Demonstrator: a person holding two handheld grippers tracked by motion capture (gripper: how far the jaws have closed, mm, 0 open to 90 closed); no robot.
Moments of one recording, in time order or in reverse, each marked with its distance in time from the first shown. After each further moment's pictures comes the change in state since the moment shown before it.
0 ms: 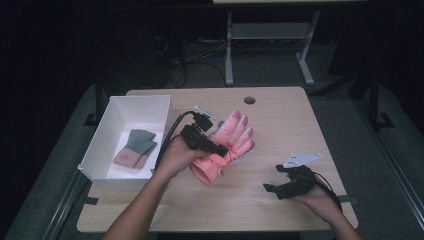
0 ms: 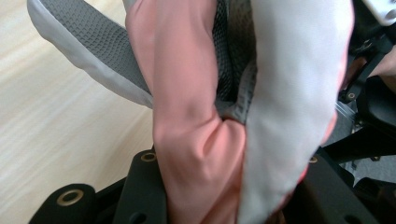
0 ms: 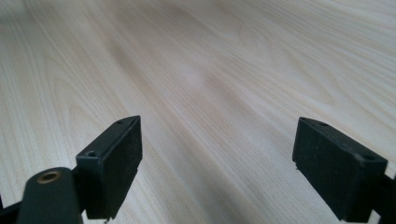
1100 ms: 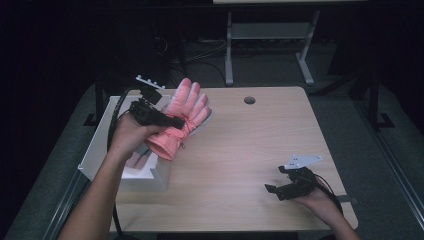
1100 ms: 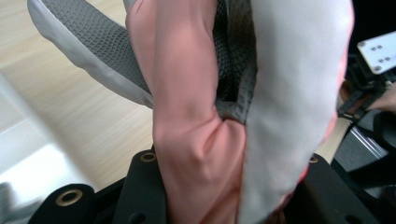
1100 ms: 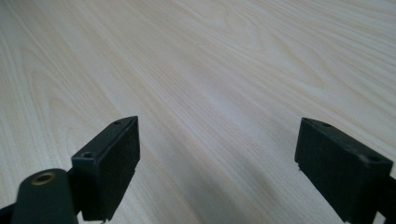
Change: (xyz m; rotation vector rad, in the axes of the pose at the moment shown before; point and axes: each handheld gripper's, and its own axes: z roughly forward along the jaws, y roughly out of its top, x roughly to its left) left arm 0.042 -0.016 -0.126 -0.129 0.169 -0.125; right arm -0.003 -0.010 0.003 0.007 -0.039 0.027
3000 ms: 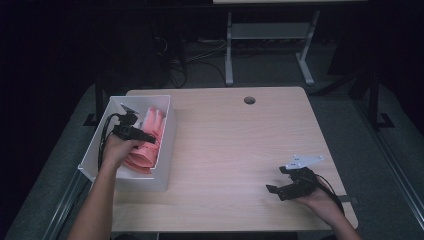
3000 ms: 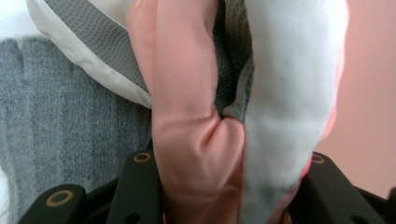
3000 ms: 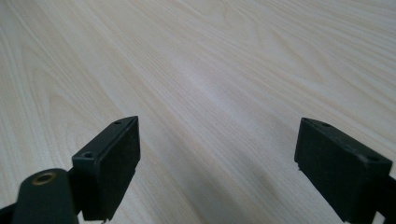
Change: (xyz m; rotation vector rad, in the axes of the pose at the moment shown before) left arm 0.140 -0.092 0.055 0.158 0.168 -0.363; right arm -0.002 -0.002 -0.001 0.006 0.006 0.002
